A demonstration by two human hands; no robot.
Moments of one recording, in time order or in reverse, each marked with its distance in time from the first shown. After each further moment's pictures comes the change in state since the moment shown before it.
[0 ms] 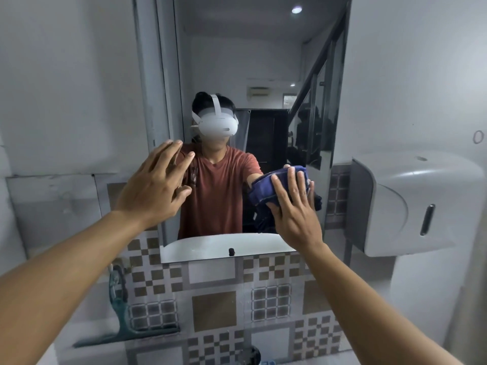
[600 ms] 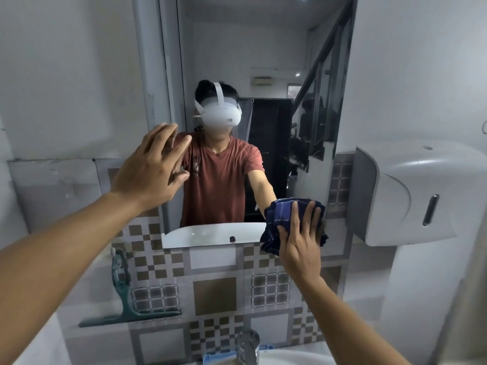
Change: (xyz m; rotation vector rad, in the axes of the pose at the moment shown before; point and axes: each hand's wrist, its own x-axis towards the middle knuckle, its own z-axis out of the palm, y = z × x) left_hand -0.001 -0.006 -0.002 0.005 -0.002 -0.043; right_hand -0.096 -0.012 0.039 0.116 -0.079 0.372
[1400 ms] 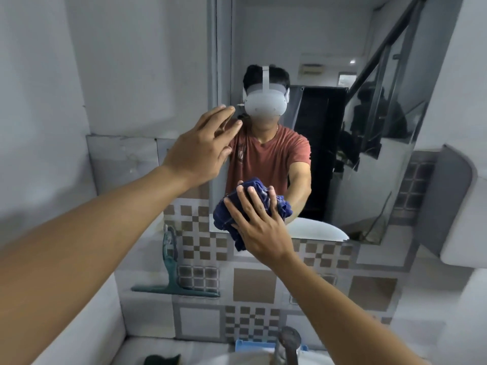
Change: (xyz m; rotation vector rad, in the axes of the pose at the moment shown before) left_hand -0.001 -0.022 0.002 -0.049 0.055 0.072; right_hand 0.016 -0.156 0.039 -0.147 -0.092 -0.806
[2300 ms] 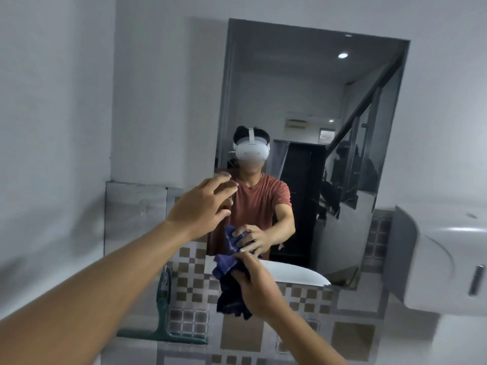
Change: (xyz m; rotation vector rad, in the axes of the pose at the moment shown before) left_hand -0.018 0.019 -0.024 -0.141 -0.127 -0.145; right_hand -0.005 -0.031 -0.078 0.931 -0.203 0.517
